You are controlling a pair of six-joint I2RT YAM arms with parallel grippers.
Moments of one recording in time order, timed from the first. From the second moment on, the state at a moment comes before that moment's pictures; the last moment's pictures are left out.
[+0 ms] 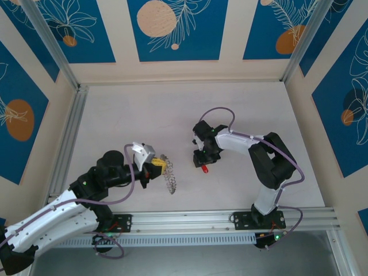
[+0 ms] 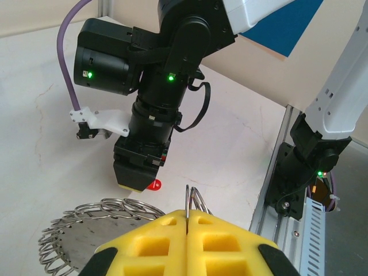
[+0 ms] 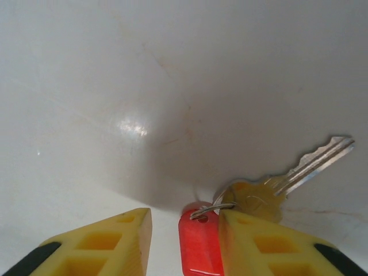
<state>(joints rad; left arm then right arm) -0.89 0.63 0.62 -0.28 0.27 -0.20 0.63 1.78 1.08 -0.76 -0.17 0.29</state>
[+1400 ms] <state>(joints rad) -0.89 0.59 0.62 -0.28 0.27 -0.20 0.89 1.05 0.84 -0.61 -0.15 0.27</state>
